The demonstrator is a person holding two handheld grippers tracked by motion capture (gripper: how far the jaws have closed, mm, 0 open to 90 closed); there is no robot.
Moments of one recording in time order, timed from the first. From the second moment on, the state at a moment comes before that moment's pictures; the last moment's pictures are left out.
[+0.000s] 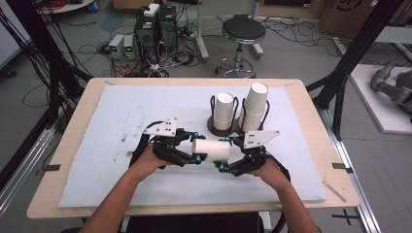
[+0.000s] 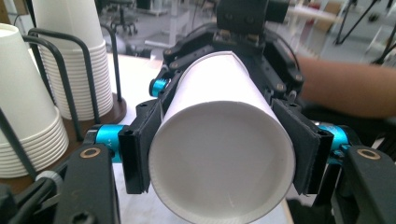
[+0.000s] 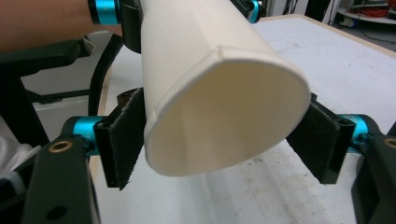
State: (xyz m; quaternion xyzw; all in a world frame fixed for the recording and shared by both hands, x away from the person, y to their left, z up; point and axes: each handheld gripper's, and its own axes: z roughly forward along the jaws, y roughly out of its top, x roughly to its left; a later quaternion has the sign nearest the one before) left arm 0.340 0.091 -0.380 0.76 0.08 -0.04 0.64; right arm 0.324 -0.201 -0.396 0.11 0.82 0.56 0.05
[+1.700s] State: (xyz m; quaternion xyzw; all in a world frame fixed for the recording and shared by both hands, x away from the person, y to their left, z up) left arm 0.337 0.089 -0.392 0.80 0.05 -0.04 0.59; right arm 0.326 -0.210 -0.394 0.10 0.81 0.57 -0.01
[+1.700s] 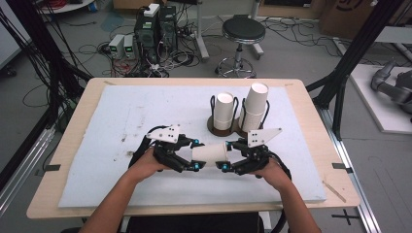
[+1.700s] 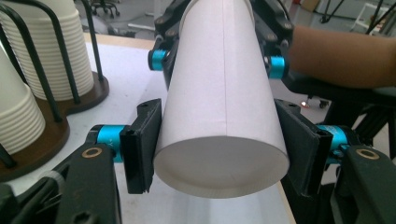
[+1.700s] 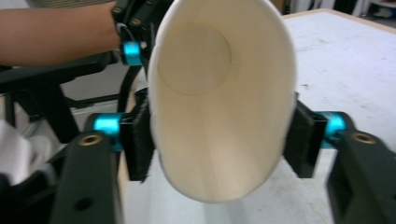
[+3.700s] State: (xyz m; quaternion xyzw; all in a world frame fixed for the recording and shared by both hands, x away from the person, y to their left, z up) left arm 0.334 0.087 -0.388 0.80 0.07 0.05 0.59; right arm 0.329 -0.207 -0.389 0.13 0.80 0.58 0.00
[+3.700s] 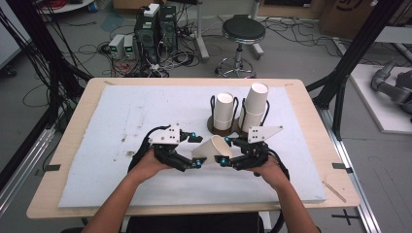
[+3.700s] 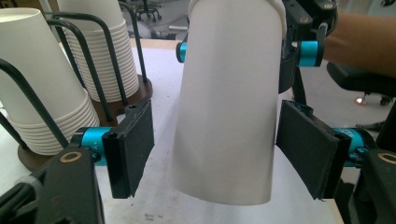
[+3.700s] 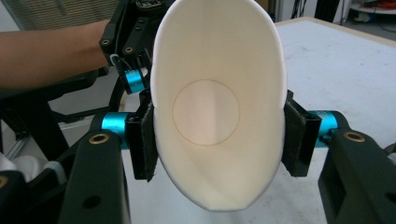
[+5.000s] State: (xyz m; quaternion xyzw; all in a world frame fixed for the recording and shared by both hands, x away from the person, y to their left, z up) left arm 0.333 0.079 -0.405 0.79 0.09 0.02 0.61; right arm 0.326 -0.201 -0.383 0.14 0.77 0.62 0.02
